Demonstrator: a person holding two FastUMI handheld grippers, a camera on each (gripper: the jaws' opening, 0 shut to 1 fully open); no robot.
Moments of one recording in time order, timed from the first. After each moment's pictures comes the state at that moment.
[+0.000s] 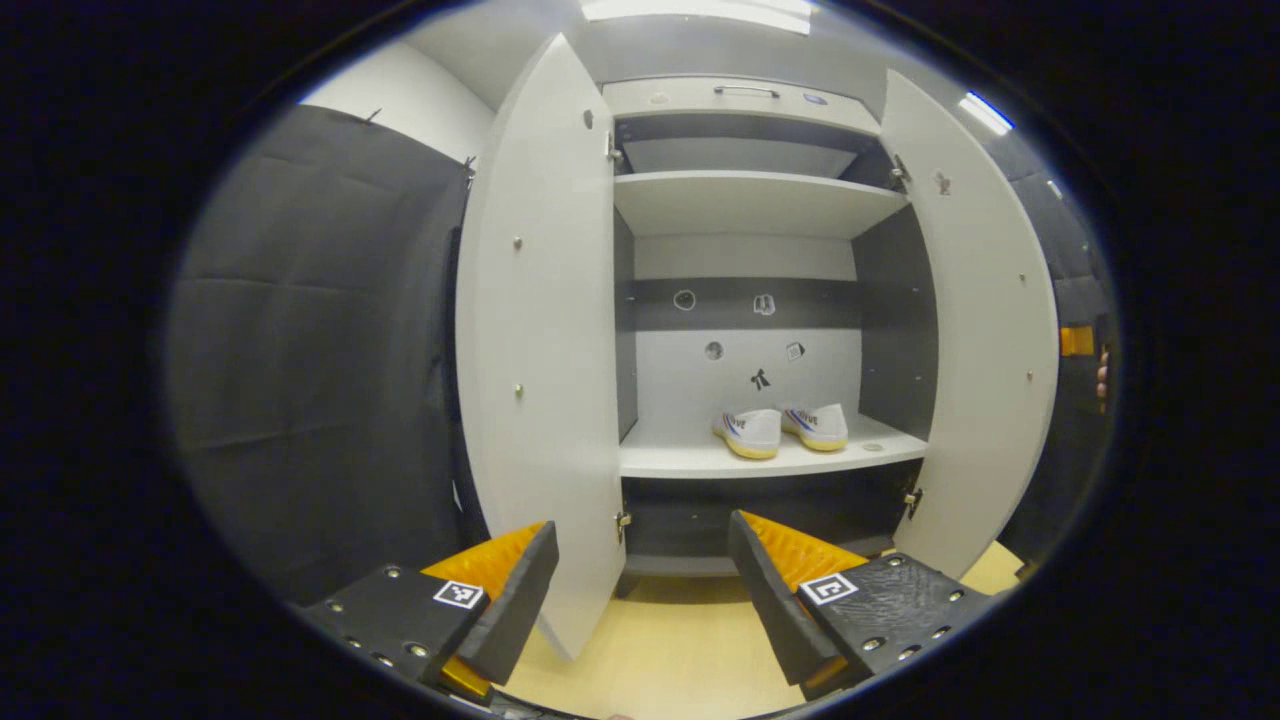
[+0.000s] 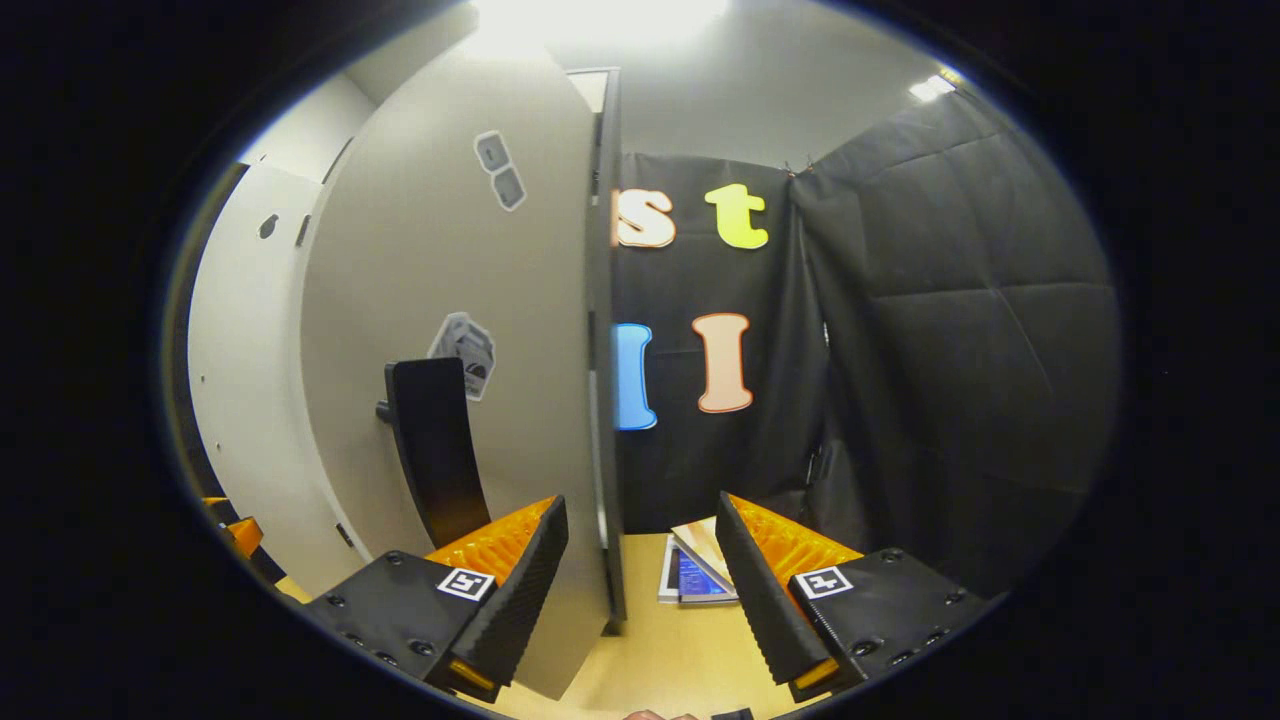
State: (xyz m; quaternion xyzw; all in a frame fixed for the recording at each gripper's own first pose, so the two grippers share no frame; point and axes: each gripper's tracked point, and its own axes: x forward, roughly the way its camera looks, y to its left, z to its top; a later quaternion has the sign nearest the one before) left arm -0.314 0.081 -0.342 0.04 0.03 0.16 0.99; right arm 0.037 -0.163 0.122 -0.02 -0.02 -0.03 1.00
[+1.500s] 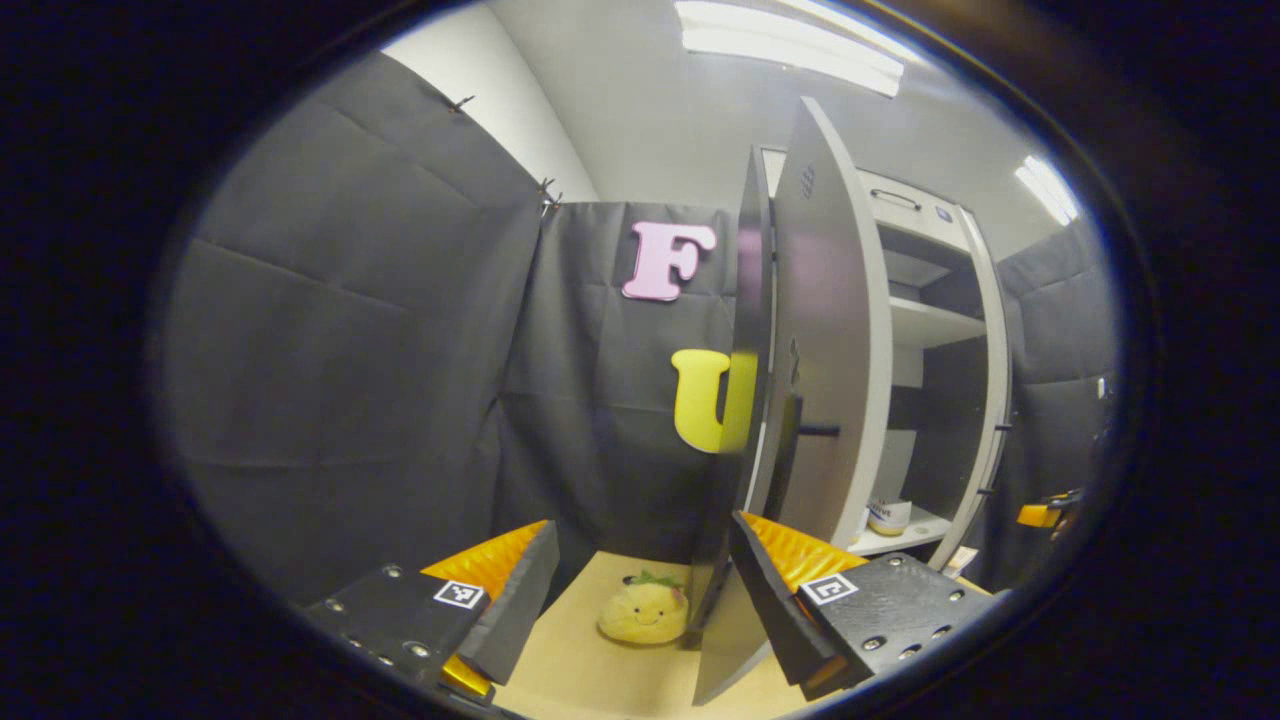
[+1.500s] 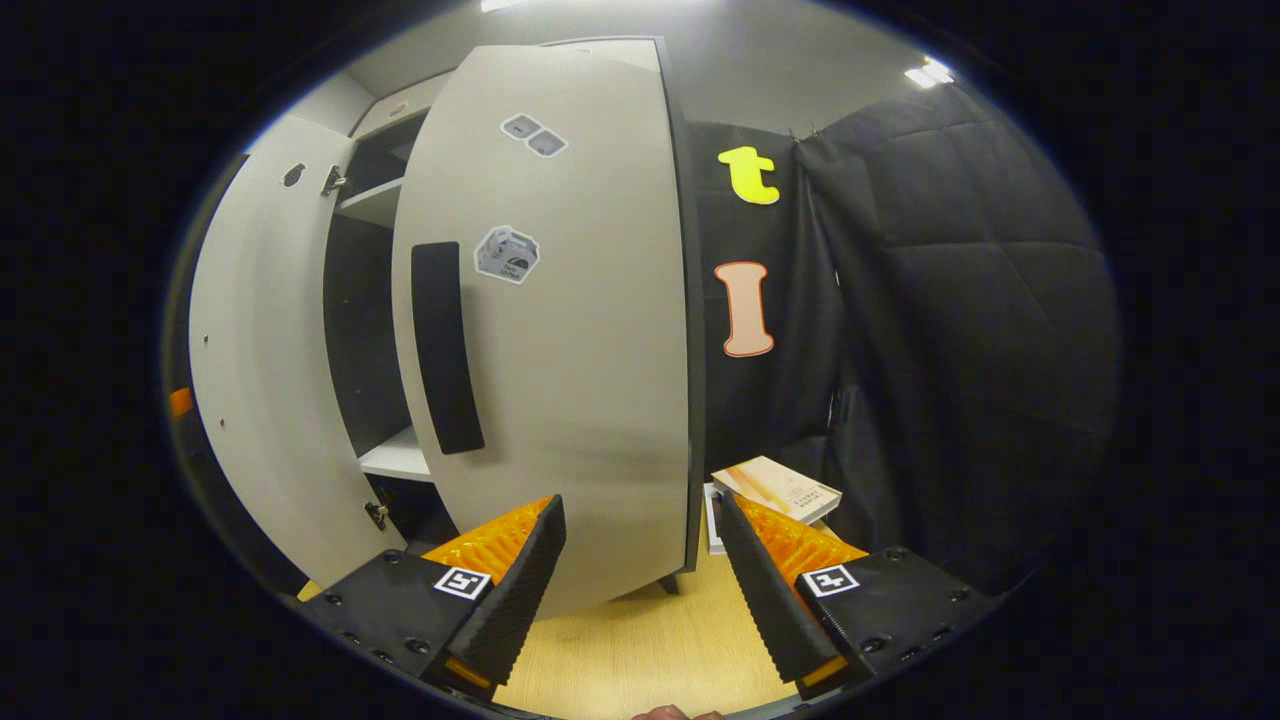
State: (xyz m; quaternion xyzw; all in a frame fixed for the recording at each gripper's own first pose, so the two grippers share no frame) left arm -0.360 0.285 -0.209 -0.01 -0.06 0.15 0.99; right arm 0.029 -0.081 0.037 0.02 0.05 -0.05 1.00
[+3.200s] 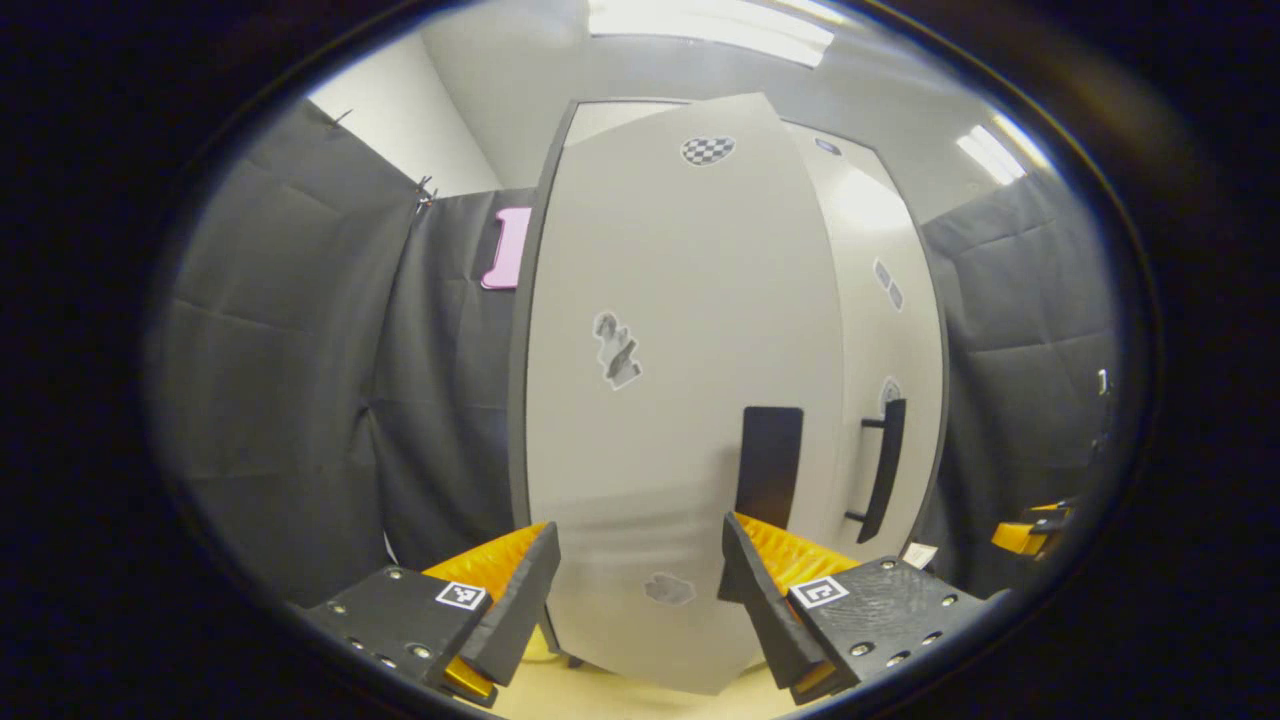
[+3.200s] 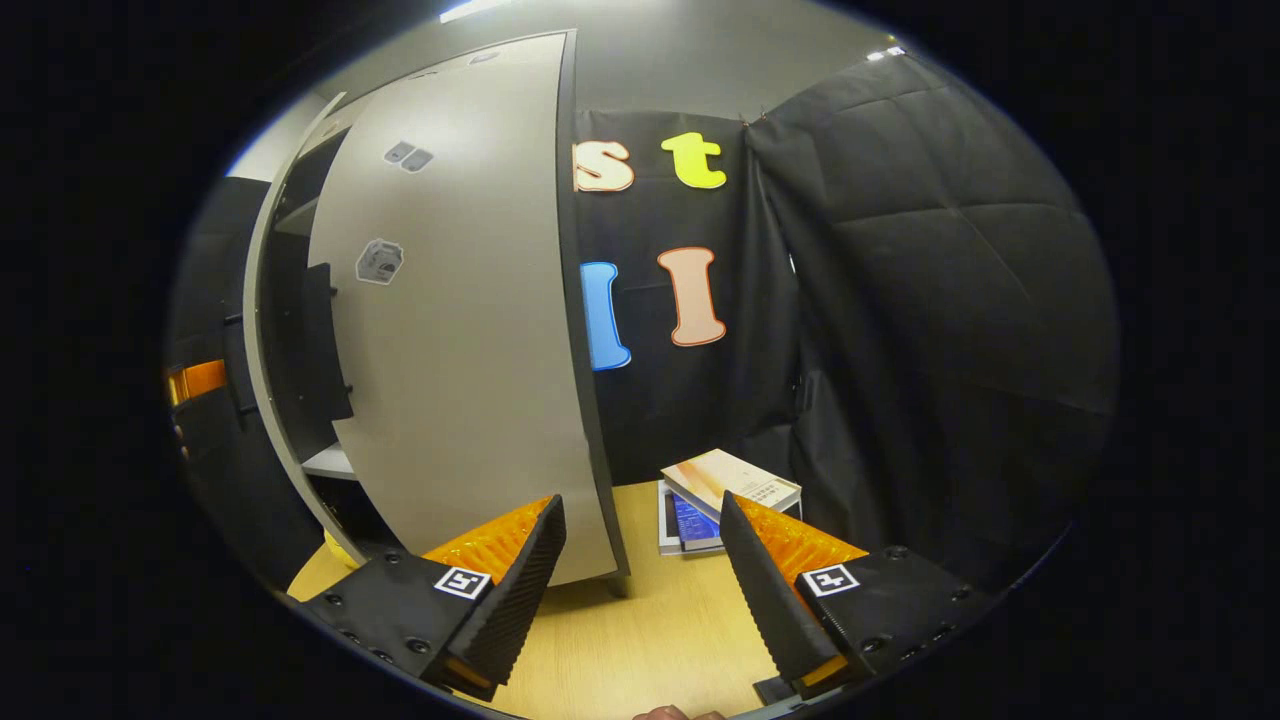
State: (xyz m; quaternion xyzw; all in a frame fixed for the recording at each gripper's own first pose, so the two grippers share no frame) left arm -0.209 0.083 -0.209 0.03 -0.04 0.06 1.00; right arm 0.035 -0.184 0.028 0.04 0.04 -0.08 1.00
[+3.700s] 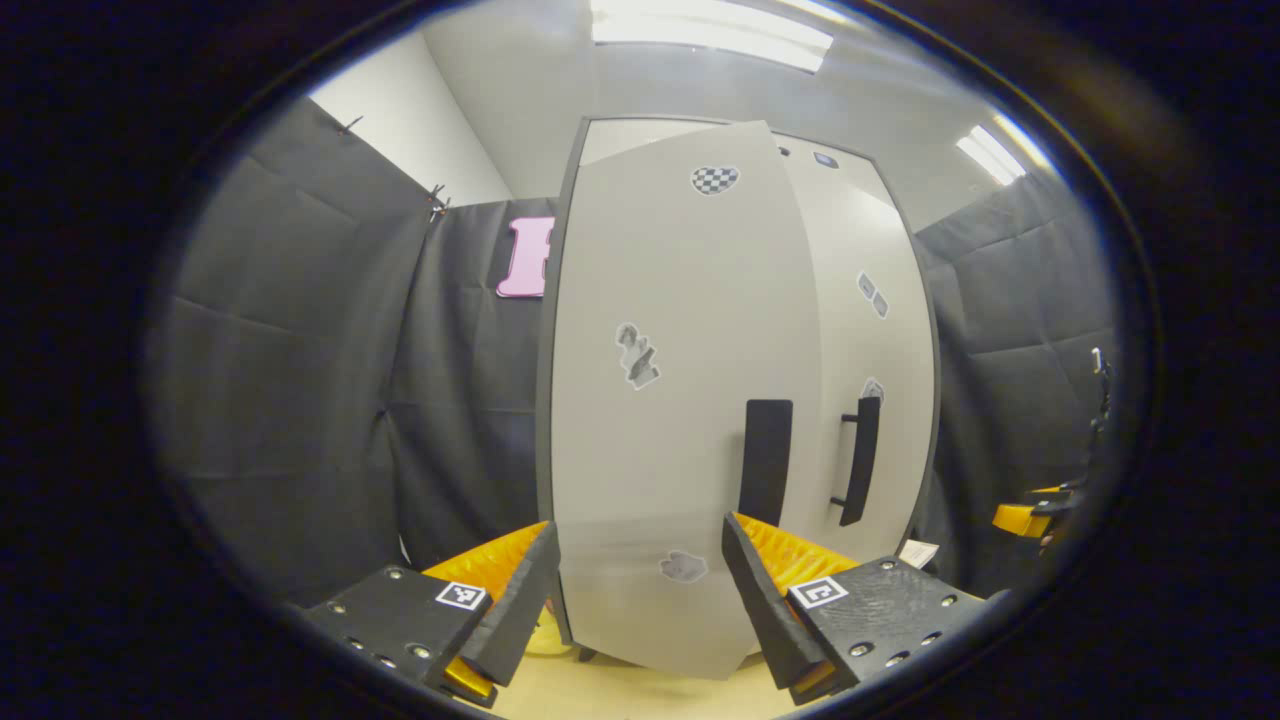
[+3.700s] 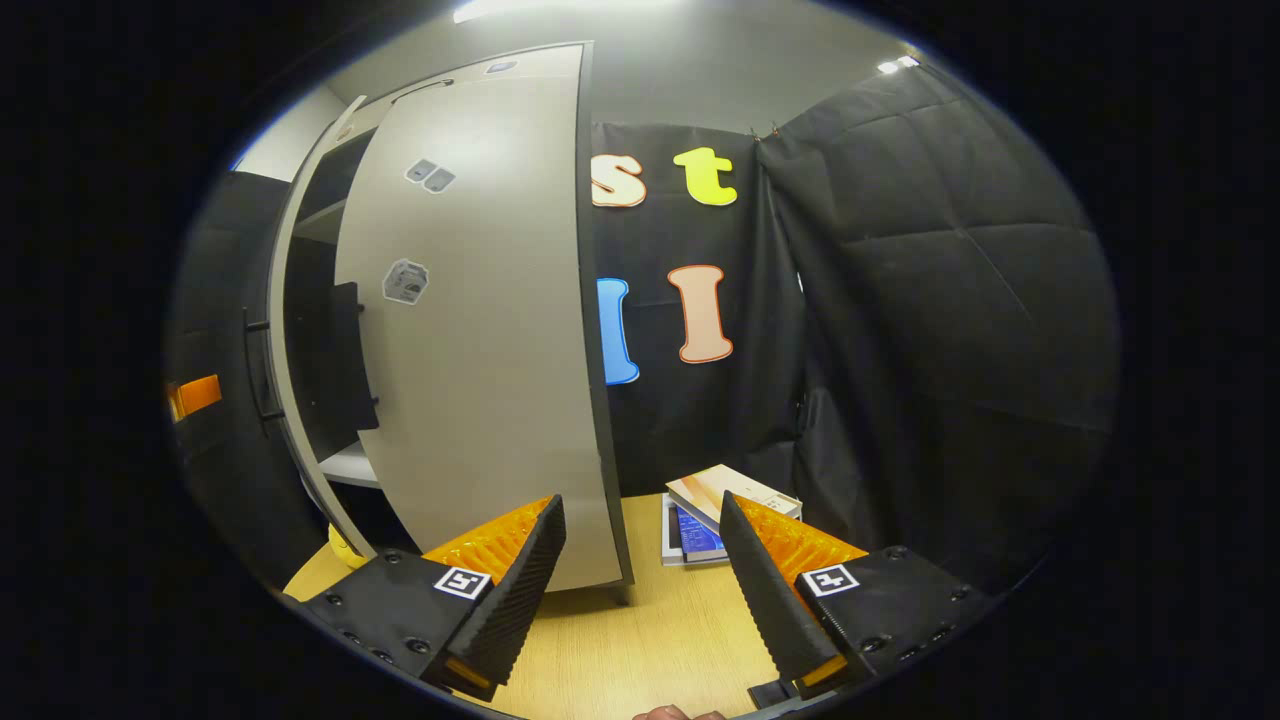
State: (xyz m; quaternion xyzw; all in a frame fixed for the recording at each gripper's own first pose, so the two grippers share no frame) left arm -0.254 0.101 -0.215 0.04 -0.04 0.08 1.00; right arm 0.025 -0.164 0.051 0.02 0.02 -0.07 1.00
